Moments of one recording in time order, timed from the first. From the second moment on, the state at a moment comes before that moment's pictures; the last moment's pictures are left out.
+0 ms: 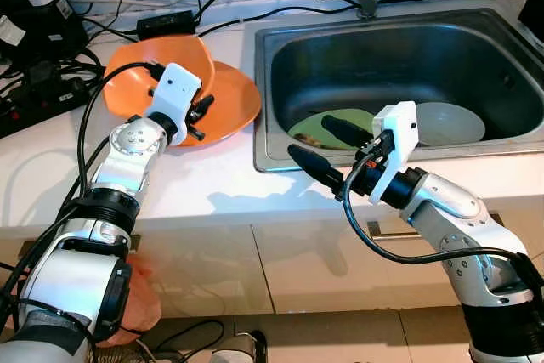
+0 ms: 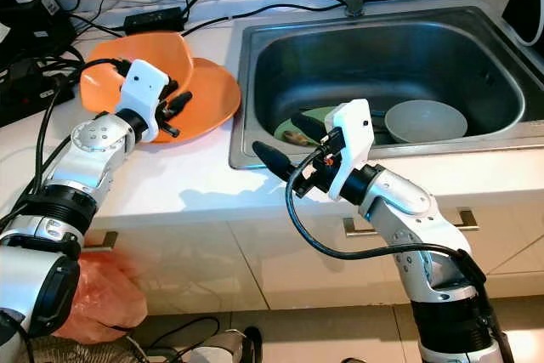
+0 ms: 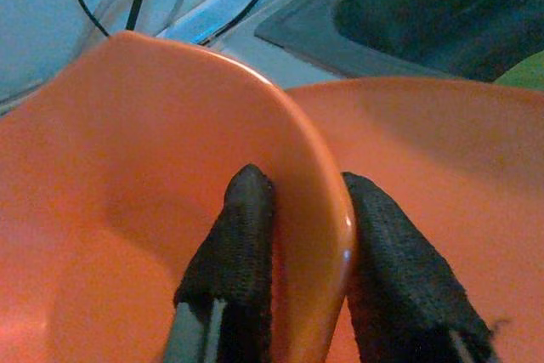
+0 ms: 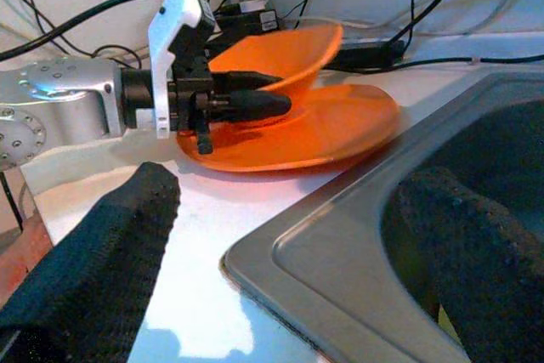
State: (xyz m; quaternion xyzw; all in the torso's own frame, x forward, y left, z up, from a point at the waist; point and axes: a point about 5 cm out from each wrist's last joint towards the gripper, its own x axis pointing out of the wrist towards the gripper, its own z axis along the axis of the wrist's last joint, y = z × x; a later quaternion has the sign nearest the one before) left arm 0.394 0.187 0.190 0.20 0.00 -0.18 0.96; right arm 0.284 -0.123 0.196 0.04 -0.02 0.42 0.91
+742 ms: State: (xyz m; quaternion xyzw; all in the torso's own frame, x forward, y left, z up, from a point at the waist) left arm 0.387 0.180 0.208 0.30 -0.12 -0.13 0.94; right arm 0.290 -0.124 0.193 0.06 -0.01 0.41 0.91
